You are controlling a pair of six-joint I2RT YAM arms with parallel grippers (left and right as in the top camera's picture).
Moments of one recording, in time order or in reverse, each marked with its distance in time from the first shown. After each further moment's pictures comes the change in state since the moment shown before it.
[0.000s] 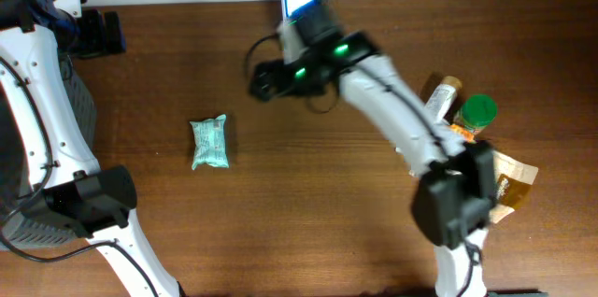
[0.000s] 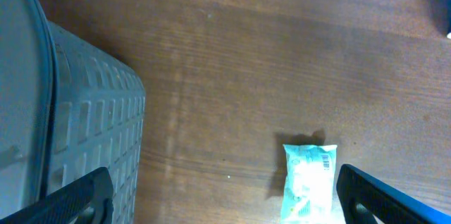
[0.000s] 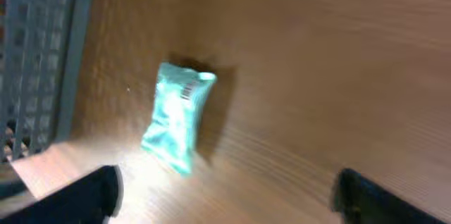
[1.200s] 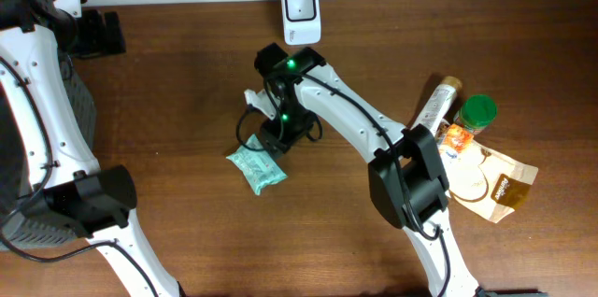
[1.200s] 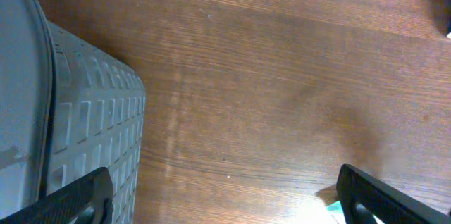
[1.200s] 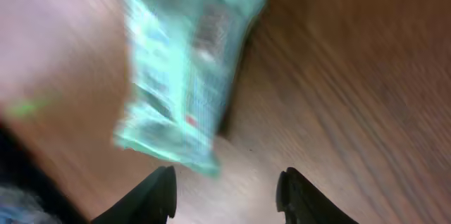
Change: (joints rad) left arm 0.000 0.000 0.000 -0.002 0.001 0.000; right arm 0.072 0.206 0.192 -0.507 0.051 -0.584
